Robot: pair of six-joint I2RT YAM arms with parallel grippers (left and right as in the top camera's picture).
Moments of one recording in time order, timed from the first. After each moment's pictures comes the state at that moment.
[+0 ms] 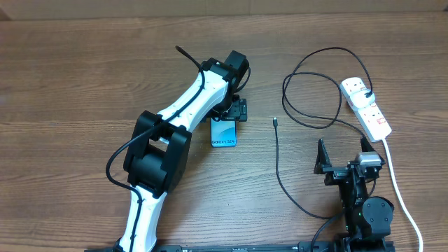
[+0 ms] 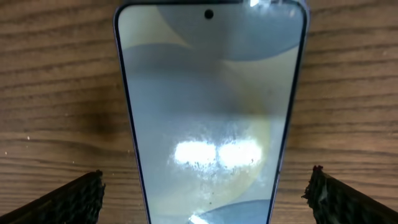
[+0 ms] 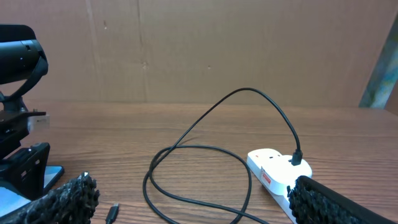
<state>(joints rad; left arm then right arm) -0.51 2.25 1.80 -1.09 -0.02 -0.54 0.04 0.01 0.02 -0.03 0.01 -0.01</state>
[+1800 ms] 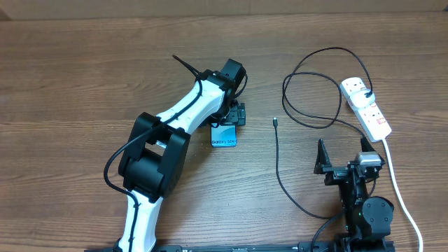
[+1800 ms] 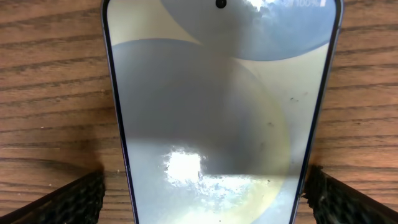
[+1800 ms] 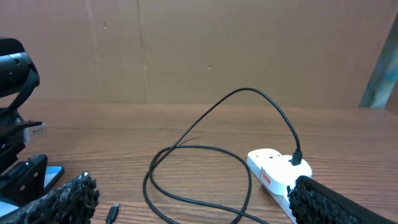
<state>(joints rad) -0.51 2.20 1.63 -0.91 -0.02 -0.55 0.04 0.01 0.02 -0.03 0.01 -0.01</state>
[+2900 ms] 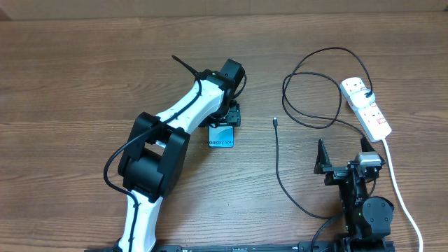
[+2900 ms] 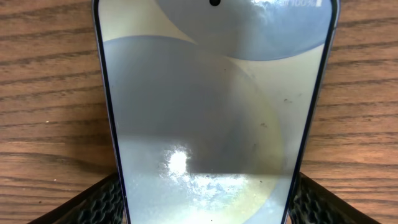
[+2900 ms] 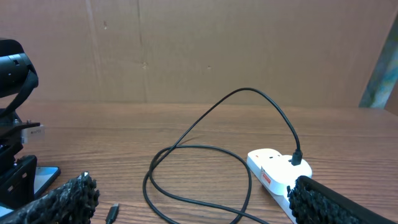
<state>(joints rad) -0.51 2.20 1.63 -0.93 -0.02 -0.55 0.04 0.01 0.02 -0.03 0.00 -0.01</state>
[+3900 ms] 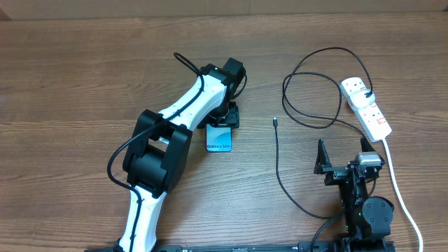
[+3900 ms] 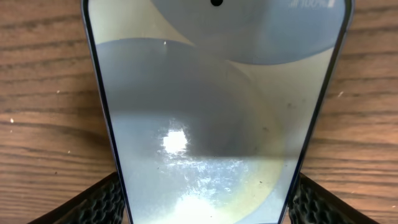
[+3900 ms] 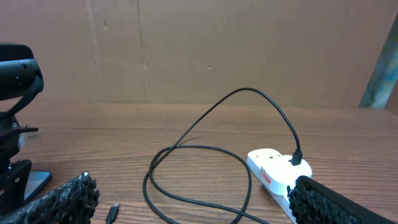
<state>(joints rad) -0.51 2.24 1.72 -1.09 -0.02 -0.55 0.04 0.01 0.02 -0.03 0.00 -0.01</state>
